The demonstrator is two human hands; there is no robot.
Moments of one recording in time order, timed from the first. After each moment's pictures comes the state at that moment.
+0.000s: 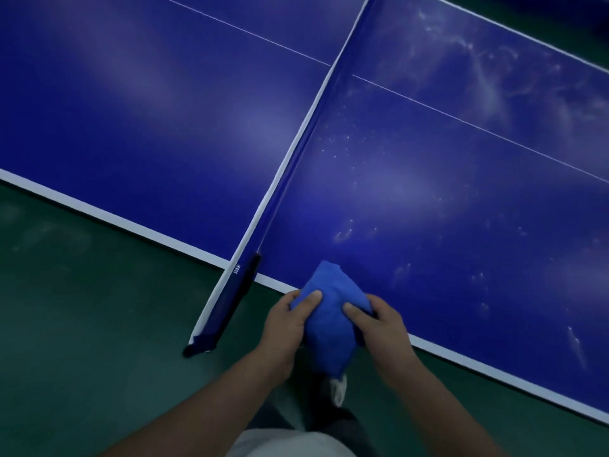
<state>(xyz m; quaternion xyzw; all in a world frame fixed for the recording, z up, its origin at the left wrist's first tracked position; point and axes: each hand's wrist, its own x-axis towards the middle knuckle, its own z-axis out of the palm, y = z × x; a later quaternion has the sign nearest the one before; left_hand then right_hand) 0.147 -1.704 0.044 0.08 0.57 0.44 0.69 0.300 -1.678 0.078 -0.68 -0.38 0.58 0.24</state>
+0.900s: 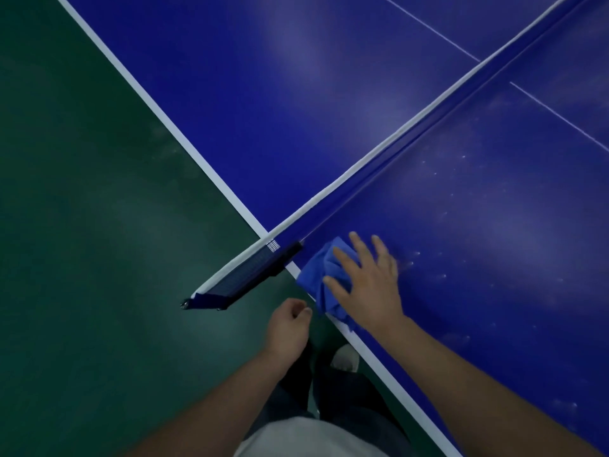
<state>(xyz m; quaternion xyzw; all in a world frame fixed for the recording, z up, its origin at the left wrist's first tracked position) 0.172 -1.686 -0.022 0.04 0.82 0.37 0.44 0.263 -1.536 -0.022 -0.33 -0.94 0.13 0.02</state>
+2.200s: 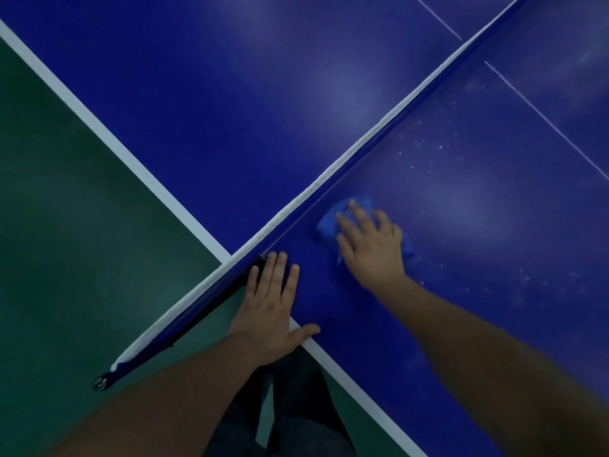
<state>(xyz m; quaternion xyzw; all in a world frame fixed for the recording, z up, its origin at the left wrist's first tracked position) 0.126 -1.645 -0.091 0.60 0.77 0.00 0.21 0.247 -1.425 -0.075 -0.38 -0.92 0.04 -0.05</state>
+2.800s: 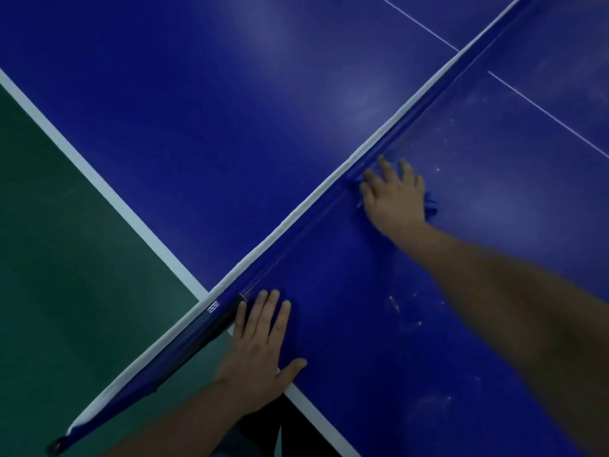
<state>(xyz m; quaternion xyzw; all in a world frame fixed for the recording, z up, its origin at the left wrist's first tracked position) 0.132 -1.631 -0.083 0.61 0.77 0.00 0.15 0.207 -1.263 -0.078 -0.42 -0.90 0.06 -0.06</state>
